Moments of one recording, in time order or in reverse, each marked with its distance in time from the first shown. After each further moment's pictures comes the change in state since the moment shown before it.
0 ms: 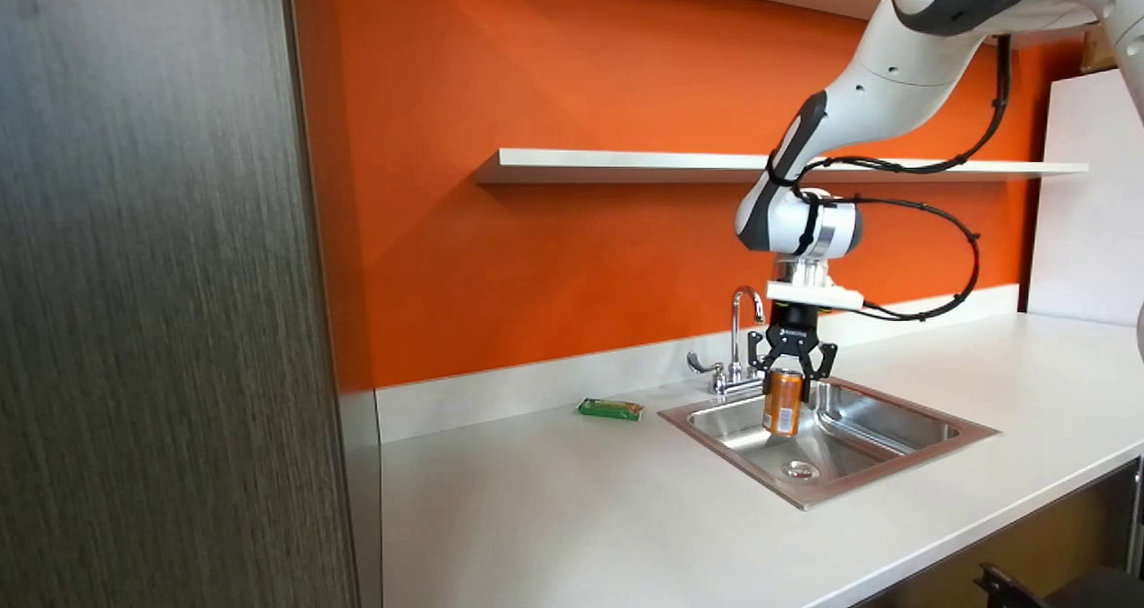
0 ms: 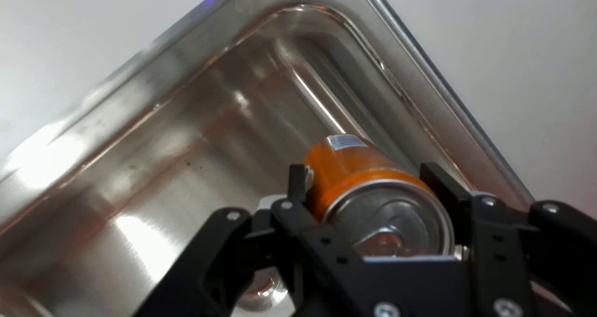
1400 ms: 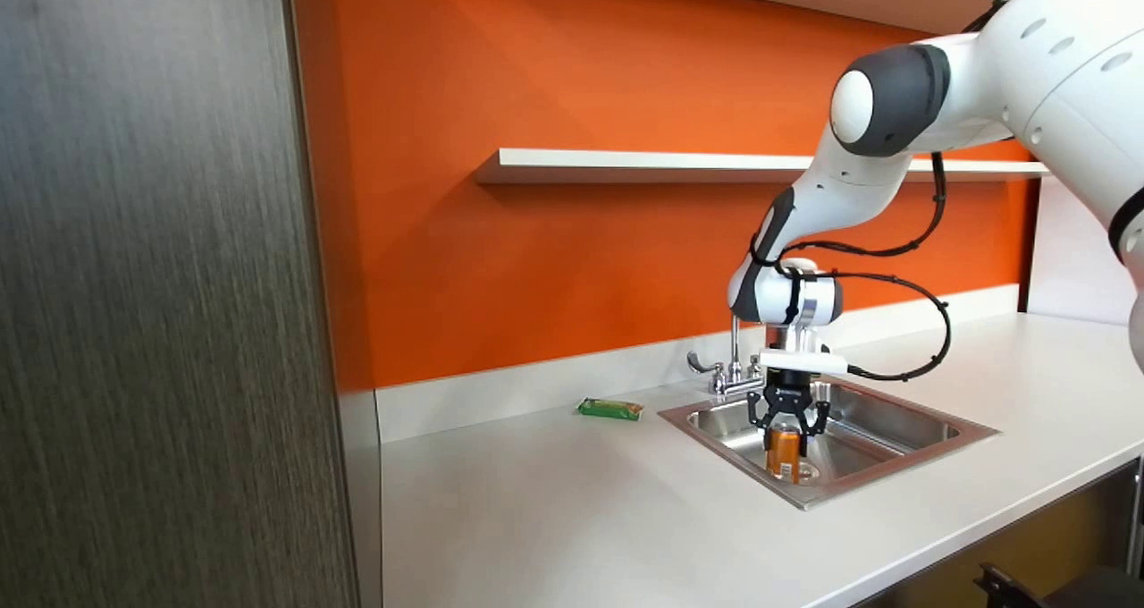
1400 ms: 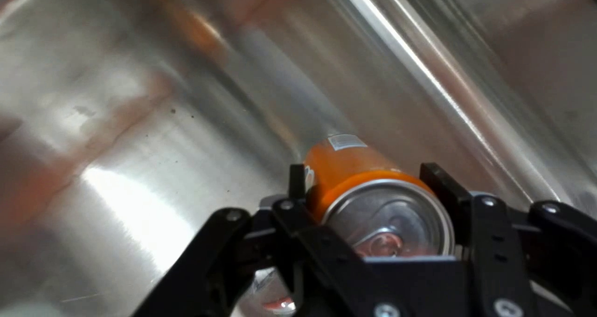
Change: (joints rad) arm -0.040 0.365 0.015 0.250 0.005 0.089 0.000
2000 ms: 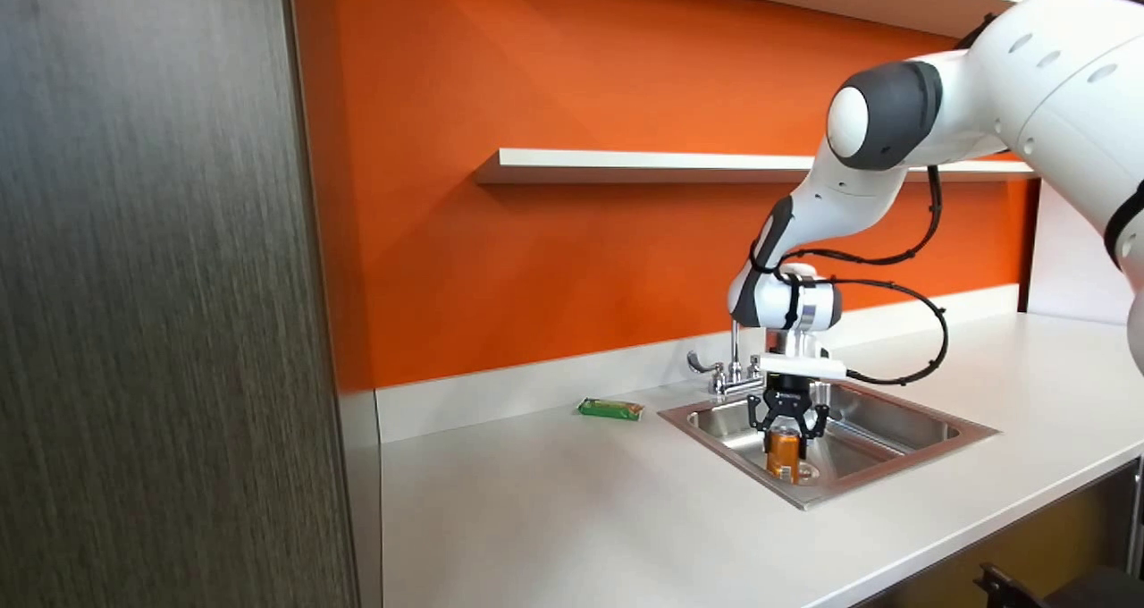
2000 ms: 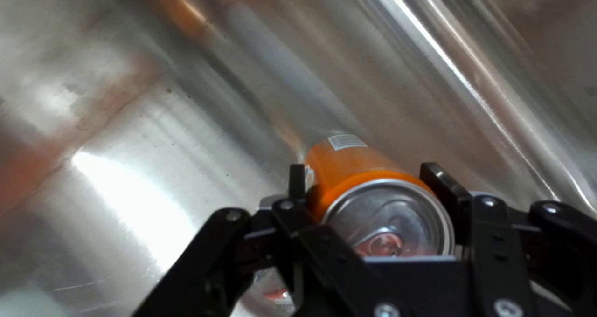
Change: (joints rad) arm -0.008 0.042 0.000 0.046 -0.001 0.006 0.000
